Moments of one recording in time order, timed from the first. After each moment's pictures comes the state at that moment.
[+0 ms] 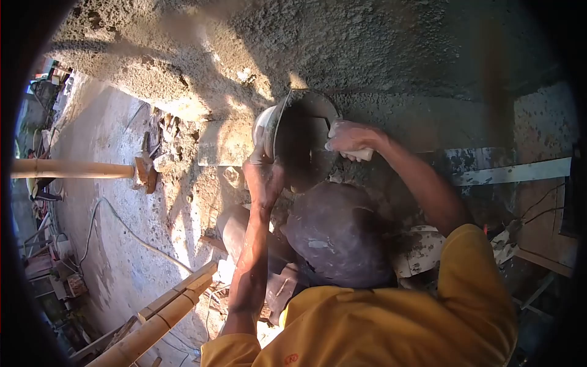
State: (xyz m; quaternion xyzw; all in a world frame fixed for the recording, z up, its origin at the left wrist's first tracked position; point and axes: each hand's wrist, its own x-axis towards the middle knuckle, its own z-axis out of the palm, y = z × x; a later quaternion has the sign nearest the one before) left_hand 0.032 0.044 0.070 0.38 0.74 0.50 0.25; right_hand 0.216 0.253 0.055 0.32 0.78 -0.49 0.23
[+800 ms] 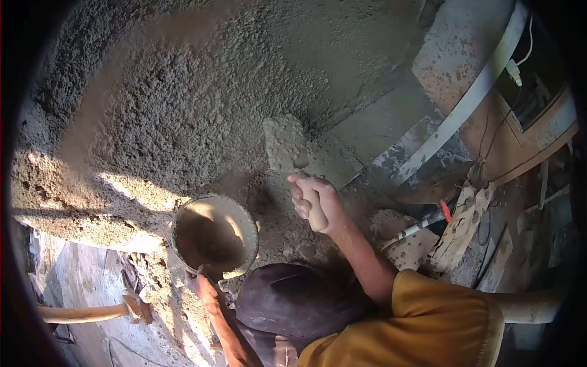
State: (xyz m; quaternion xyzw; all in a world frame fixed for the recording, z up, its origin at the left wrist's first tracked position) left_hand -0.024 0.043 0.024 0.18 0.64 0.67 0.32; right_hand 0.335 0.195 0.116 0.26 0.17 -0.80 -0.51
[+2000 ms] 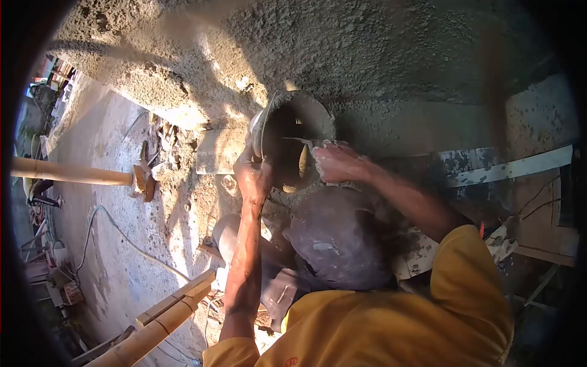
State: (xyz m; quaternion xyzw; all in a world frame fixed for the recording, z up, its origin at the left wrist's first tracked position) left_hand 0.017 0.045 0.086 0.39 0.69 0.55 0.26; right_hand 0.219 0.186 0.068 0.27 0.93 -0.24 0.06
